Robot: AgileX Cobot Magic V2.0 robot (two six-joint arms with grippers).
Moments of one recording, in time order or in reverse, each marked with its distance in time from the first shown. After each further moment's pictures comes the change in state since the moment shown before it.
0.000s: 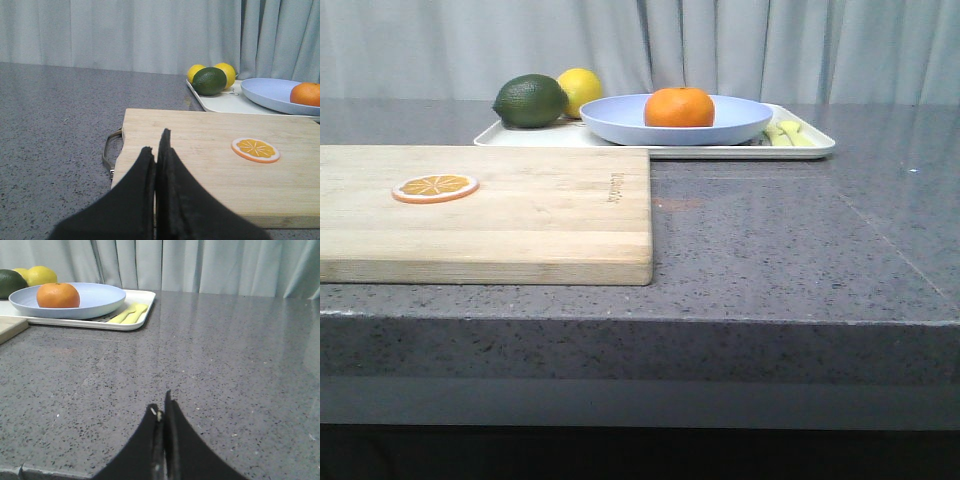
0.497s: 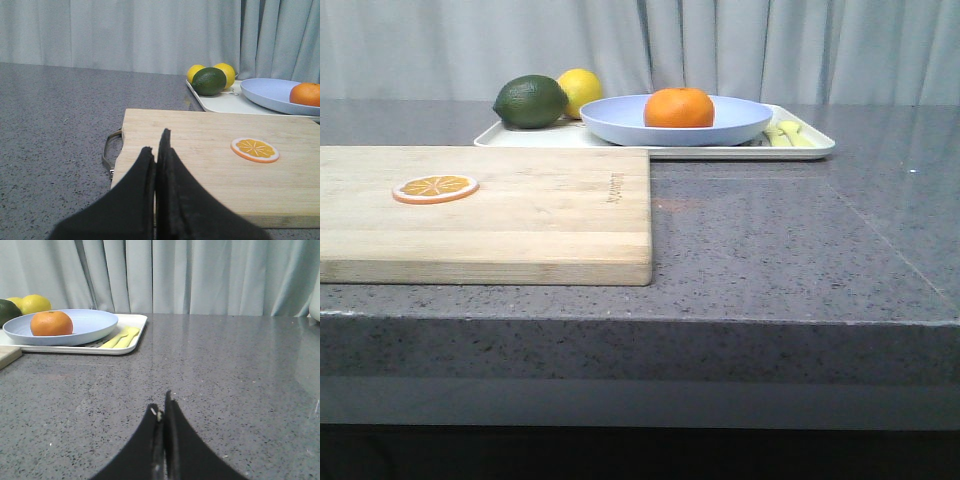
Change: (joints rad) left arm 0.000 0.000 0.000 0.000 0.000 0.000; right arm 0.000 0.000 0.000 -0.293 -0.073 0.323
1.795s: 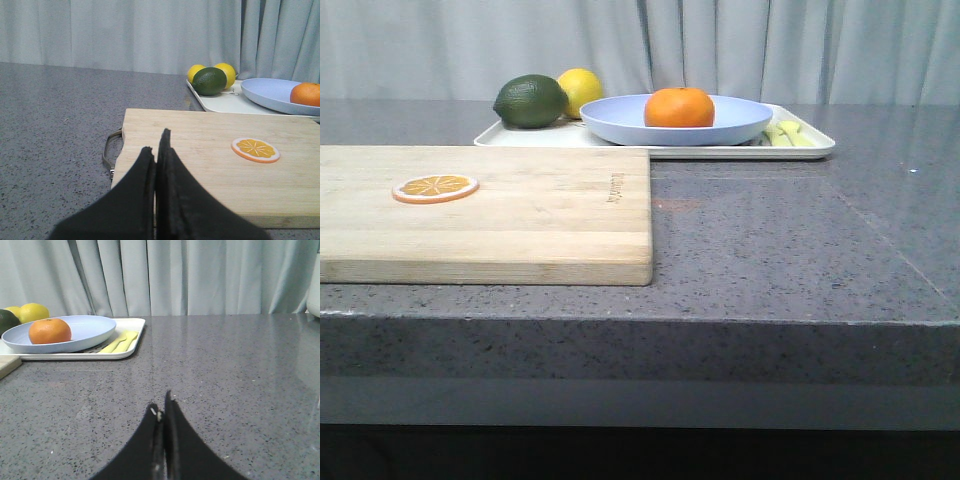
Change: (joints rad) left arm 0.000 0.000 0.000 0.000 0.000 0.000; right arm -0.014 -0.002 0.000 0.032 -0.014 0.010
